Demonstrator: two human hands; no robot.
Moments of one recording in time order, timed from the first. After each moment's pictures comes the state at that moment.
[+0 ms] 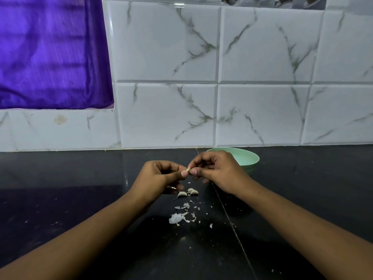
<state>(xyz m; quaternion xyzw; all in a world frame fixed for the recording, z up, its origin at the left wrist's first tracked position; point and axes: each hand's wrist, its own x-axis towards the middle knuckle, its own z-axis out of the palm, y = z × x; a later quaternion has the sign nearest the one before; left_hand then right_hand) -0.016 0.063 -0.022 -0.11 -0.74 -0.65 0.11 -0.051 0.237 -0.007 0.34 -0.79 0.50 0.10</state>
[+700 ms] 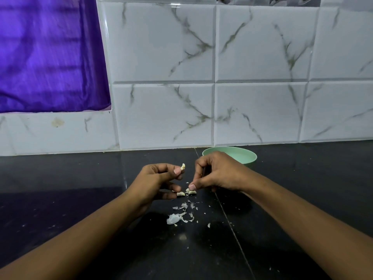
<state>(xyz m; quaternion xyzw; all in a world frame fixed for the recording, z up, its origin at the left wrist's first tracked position) -0.018 0.064 -0.023 -0.07 -0.71 -0.70 0.05 -0.045 0.247 0.007 0.35 -0.84 0.41 0.00</state>
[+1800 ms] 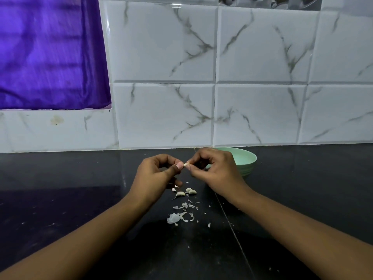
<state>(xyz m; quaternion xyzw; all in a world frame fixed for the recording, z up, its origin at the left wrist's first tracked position) -0.012 0.069 -0.018 -0.10 -0.75 -0.63 0.19 -0.054 0.230 -0.019 0.38 -0.74 0.44 0.33</state>
